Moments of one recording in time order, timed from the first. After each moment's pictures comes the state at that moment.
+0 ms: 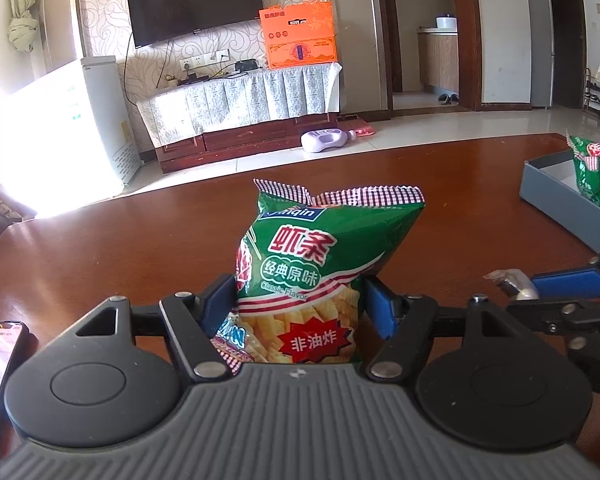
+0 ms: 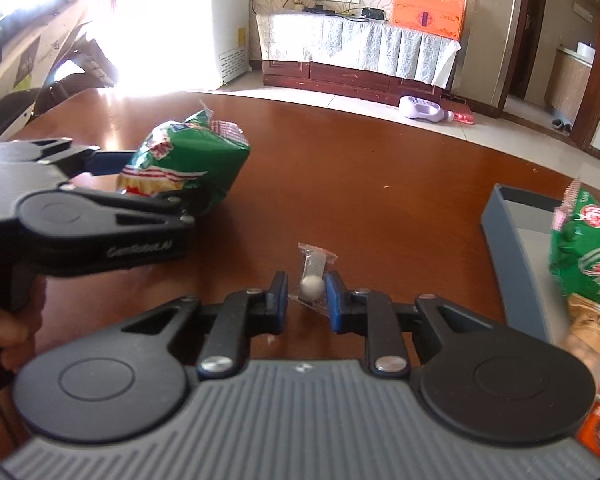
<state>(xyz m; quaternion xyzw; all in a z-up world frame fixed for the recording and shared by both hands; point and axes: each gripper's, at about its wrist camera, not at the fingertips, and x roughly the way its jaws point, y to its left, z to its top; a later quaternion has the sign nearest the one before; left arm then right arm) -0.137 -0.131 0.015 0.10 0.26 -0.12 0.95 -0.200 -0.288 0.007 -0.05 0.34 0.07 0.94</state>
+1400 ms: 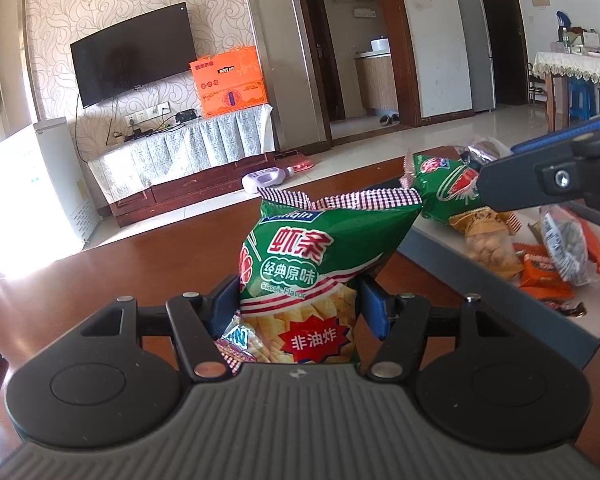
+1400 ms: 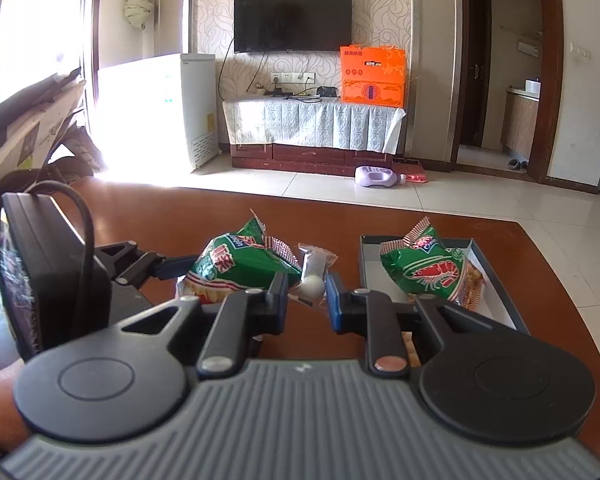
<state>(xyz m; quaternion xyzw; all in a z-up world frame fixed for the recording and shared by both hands) -0.247 -0.266 0.044 0.15 0.20 -0.20 0.95 -0.328 -0.372 0.081 0.00 0.22 0.03 0.98</state>
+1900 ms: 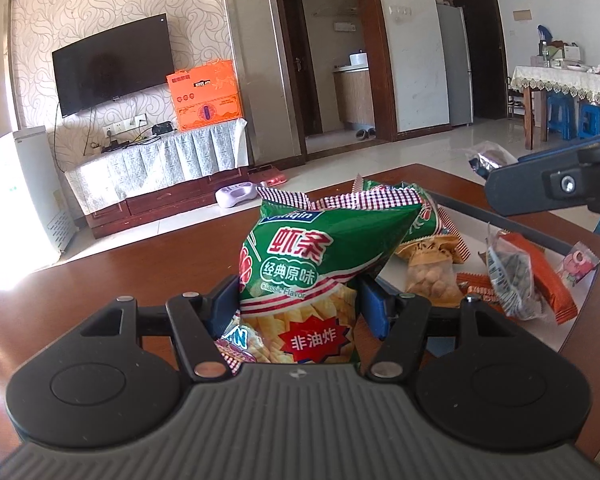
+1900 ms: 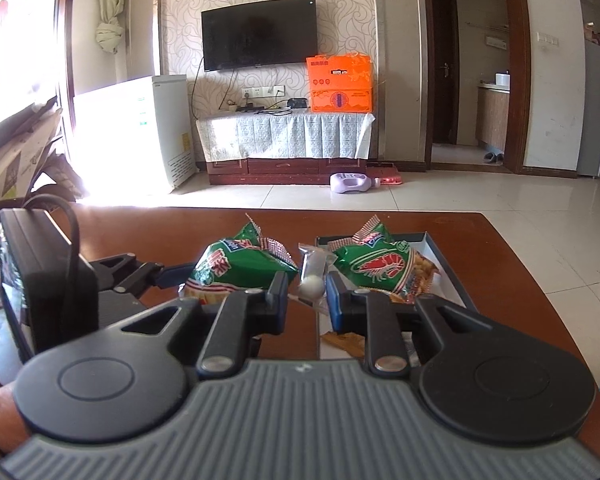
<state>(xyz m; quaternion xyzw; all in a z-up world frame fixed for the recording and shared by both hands) -0.265 -0.306 0.054 0.13 0.19 -0.23 0.94 -0.353 -0.410 0.085 0.03 0.20 0.00 0.98</state>
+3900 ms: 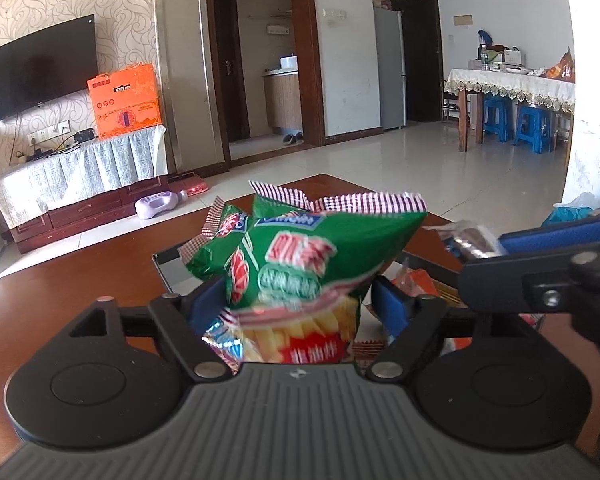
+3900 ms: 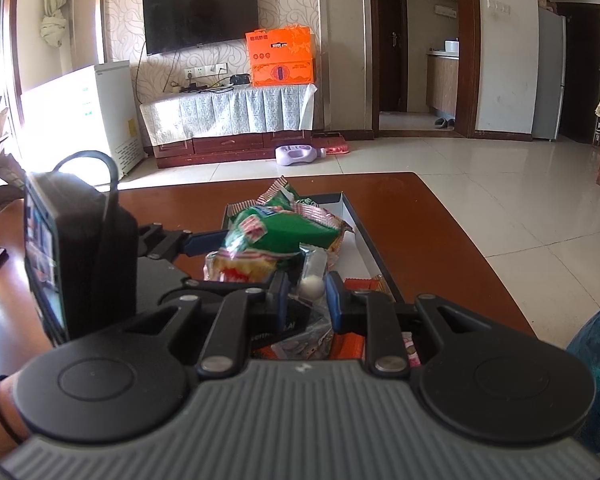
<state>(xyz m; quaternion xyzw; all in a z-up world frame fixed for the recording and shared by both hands) -0.231 -0.437 0.032 0.12 0.19 -0.34 0.91 -0.355 -0.460 0.060 0.05 0.24 -0.08 0.97</state>
